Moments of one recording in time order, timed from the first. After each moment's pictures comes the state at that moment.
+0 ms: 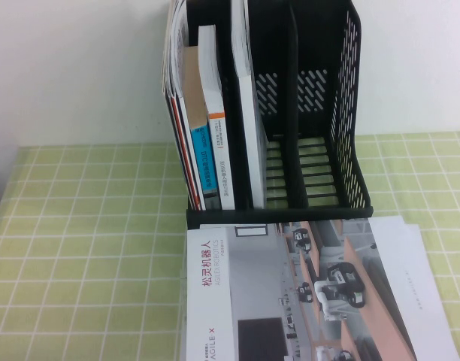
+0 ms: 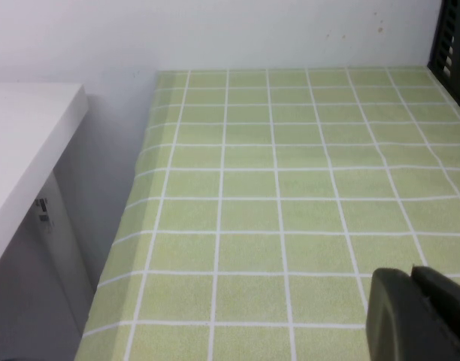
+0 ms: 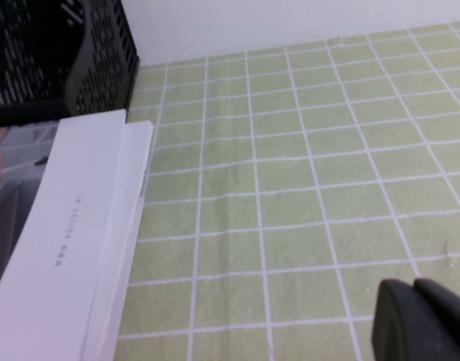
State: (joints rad) right arm 0.04 -0.01 0.03 -0.04 0.42 0.16; left arm 0.00 -0.01 0.02 0.03 0.36 -0.09
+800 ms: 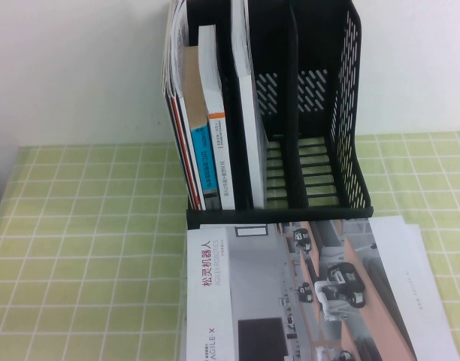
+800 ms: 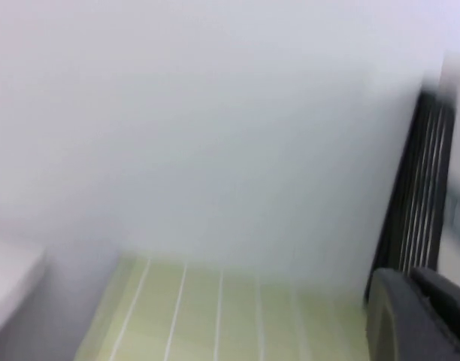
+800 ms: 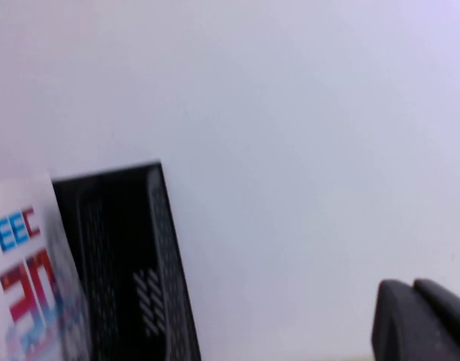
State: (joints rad) right arm 0.04 -0.01 0.03 -0.02 -0.11 0.16; left arm 0.00 -0.01 0.03 -0.17 0.03 -0.09
